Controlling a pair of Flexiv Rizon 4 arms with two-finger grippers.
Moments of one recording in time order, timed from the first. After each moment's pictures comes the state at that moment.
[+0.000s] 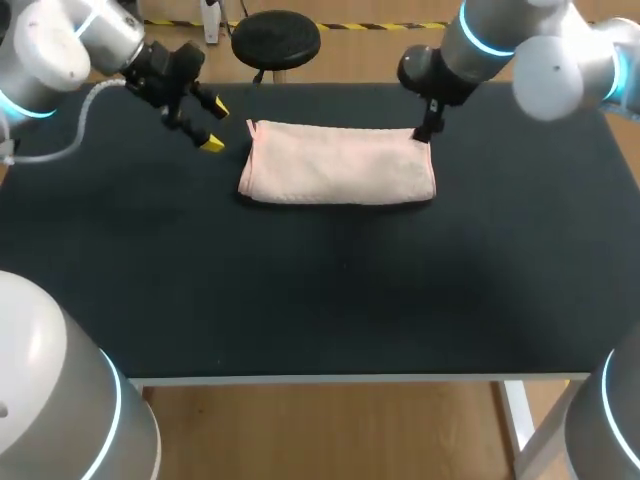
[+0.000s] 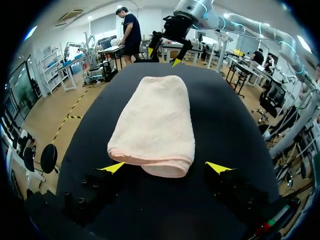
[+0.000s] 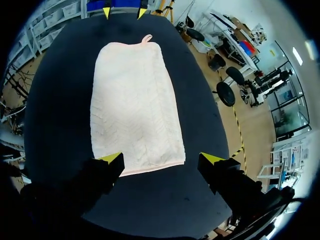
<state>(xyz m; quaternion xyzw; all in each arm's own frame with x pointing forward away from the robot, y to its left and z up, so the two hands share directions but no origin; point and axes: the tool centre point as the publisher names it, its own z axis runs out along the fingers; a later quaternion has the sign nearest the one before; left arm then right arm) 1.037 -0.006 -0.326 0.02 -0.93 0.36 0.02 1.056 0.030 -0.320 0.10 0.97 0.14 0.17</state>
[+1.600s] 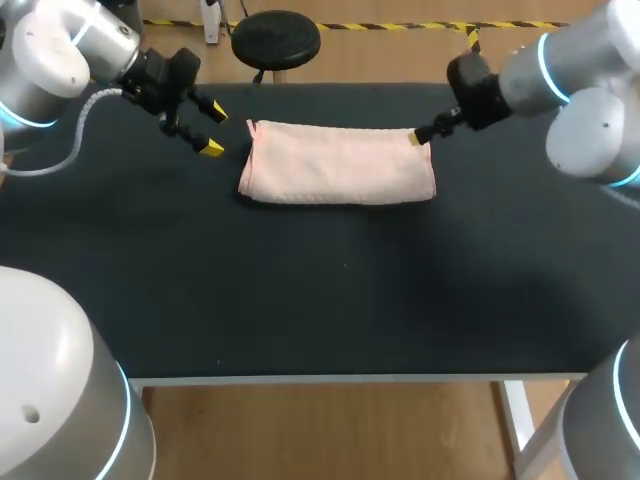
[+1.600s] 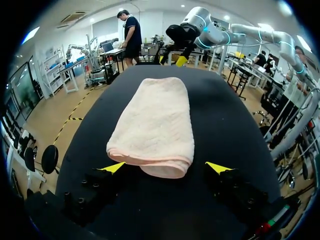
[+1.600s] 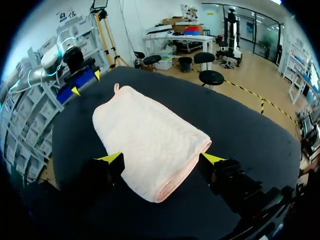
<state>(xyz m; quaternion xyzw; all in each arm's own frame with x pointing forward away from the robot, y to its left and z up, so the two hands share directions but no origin) 1.033 -0.006 -0.327 0.02 -0.93 0.37 0.01 1.025 0.028 -0.332 0.42 0.83 0.36 0.05</state>
